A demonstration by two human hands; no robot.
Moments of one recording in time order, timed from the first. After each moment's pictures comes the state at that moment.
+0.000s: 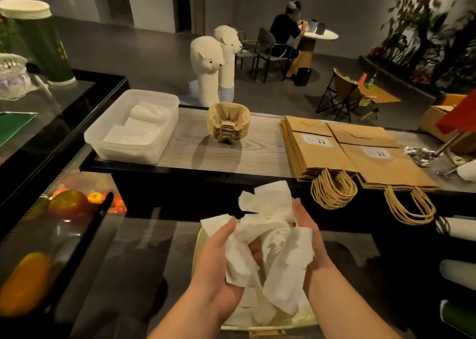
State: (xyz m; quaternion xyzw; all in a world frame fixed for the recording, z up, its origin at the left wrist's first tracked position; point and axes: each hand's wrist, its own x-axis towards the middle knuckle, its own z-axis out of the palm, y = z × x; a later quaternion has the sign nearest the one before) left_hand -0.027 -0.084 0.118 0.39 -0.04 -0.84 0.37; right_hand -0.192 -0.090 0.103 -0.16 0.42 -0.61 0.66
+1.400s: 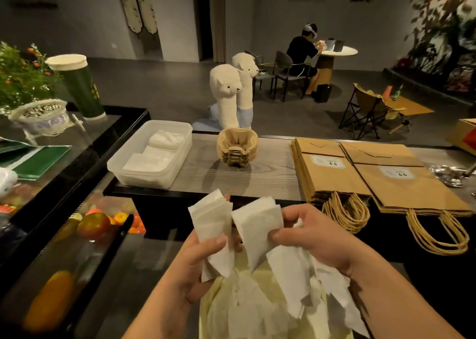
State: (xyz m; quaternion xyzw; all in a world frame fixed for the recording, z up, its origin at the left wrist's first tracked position) left_hand 0.006 -0.127 0.130 0.29 -0.32 -0.79 0.43; right_hand -0.222 -0.106 0.202 -0.57 0.54 -0.29 0.55
